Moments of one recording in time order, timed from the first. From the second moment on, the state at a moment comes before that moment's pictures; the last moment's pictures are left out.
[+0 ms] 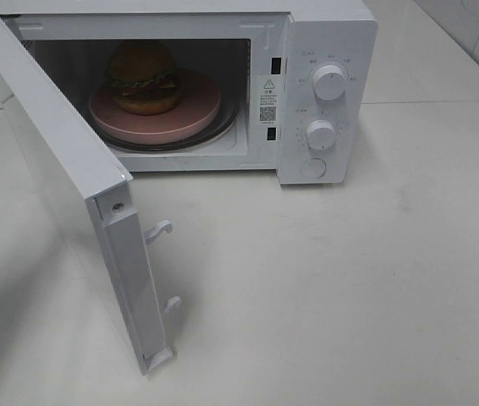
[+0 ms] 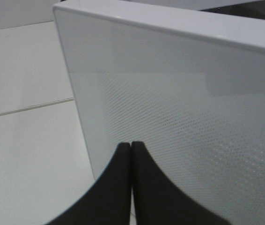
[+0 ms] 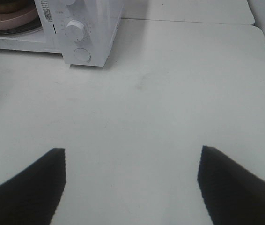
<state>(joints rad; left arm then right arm) -0.15 1.33 -0.30 0.16 -0.70 -0.05 0.13 0.00 -0.50 -0.03 1.00 0.03</state>
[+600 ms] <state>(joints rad) -0.33 1.56 -0.39 0.13 -0.85 -0.13 0.13 0.00 -0.50 -0.03 1.00 0.03</state>
